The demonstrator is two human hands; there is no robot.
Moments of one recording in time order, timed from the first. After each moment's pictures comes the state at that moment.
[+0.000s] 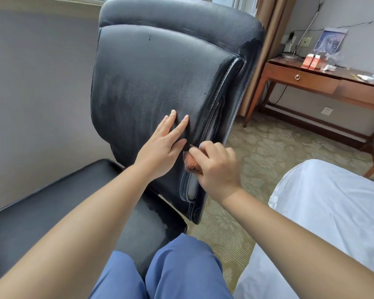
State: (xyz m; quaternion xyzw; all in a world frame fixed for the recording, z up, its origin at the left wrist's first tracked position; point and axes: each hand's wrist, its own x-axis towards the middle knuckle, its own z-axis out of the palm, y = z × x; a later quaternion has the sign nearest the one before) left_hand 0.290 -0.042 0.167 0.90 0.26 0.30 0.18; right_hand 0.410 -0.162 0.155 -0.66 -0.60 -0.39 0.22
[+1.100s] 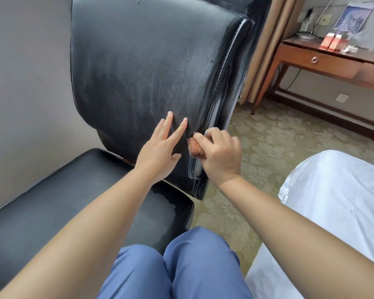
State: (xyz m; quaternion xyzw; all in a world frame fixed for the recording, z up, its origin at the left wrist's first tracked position) left_hand 0.280 -0.019 0.121 0.92 0.32 0.22 0.10; right_hand 0.418 -0.114 0.123 -0.69 -0.57 -0.38 0.24
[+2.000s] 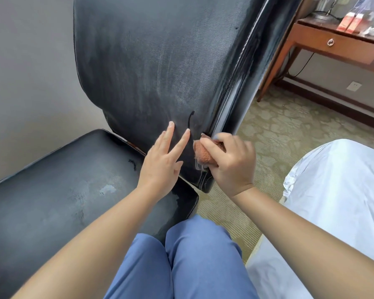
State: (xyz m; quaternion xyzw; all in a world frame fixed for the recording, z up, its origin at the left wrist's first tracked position) left_hand 0.268 -0.041 0.041 0.90 0.28 0.32 0.11; right_hand 0.415 -0.140 0.081 -0.65 -0.60 -0.39 0.27
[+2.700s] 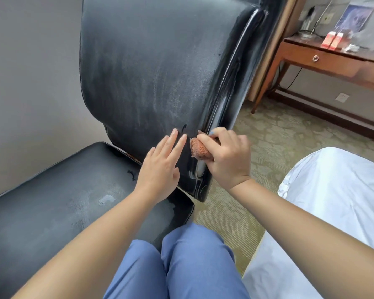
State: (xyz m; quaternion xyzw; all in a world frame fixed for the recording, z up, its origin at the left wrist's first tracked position) left_hand 0.263 -0.059 0.082 0.92 0.30 0.25 0.08; right_hand 0.421 -0.139 0.116 -0.65 -0.60 -0.39 0.25
